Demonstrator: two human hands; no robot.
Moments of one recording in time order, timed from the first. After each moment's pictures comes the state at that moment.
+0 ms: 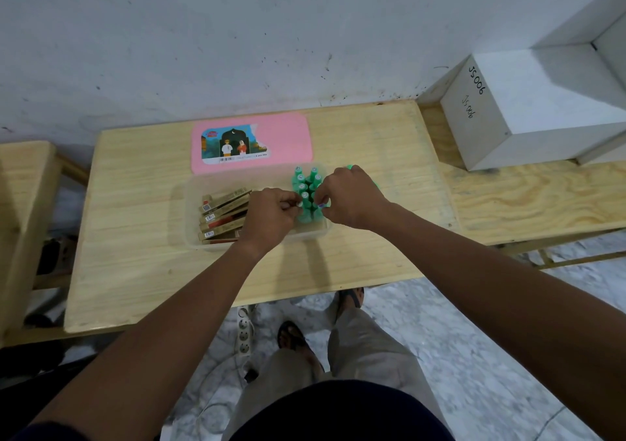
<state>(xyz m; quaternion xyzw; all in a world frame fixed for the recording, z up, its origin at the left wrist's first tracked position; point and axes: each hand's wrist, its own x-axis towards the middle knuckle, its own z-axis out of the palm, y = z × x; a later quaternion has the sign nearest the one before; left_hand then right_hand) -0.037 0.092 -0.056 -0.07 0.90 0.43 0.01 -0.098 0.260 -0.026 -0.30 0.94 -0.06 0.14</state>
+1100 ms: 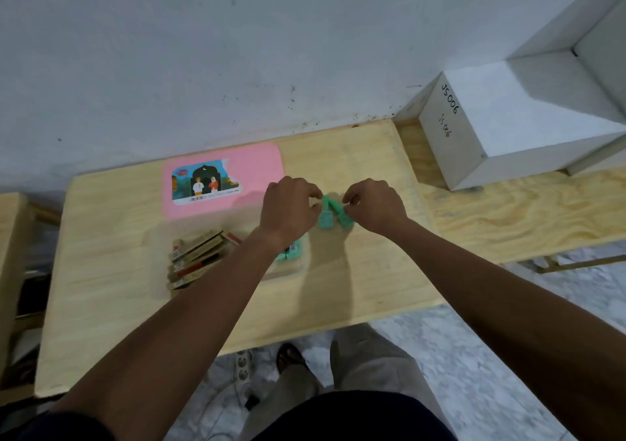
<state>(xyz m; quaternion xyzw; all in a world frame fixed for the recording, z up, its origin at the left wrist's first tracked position) -0.136 0.170 -0.033 0.04 0.98 0.20 0.03 -0.163 0.348 -0.050 -0.04 0.96 -0.24 0.16</state>
